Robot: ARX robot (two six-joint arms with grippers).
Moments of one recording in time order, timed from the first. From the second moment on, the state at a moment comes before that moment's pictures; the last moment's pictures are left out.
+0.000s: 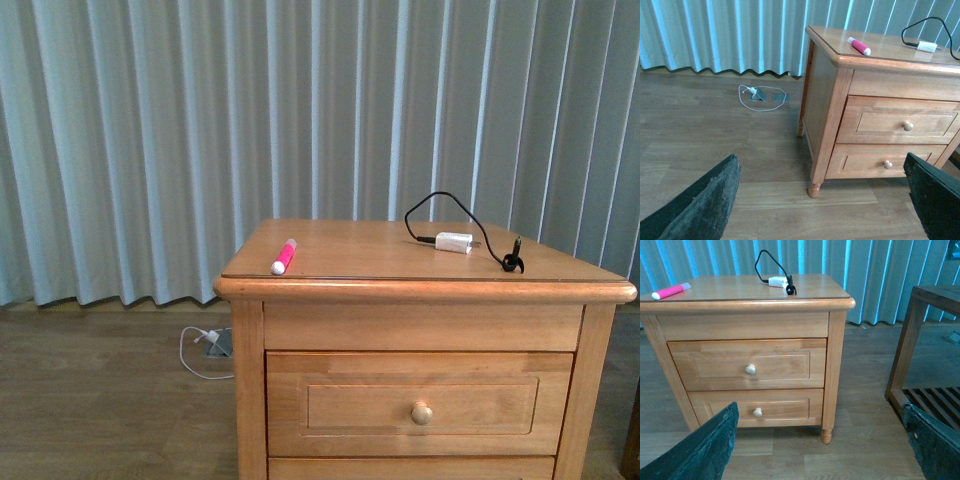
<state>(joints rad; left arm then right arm) 0.03 0.00 0.02 0.01 0.11 -0.08 0.00 0.00 0.01 0.00 0.00 0.00</state>
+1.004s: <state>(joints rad) 0.03 0.00 0.02 0.01 0.11 -0.08 0.00 0.00 0.01 0.00 0.00 0.00</state>
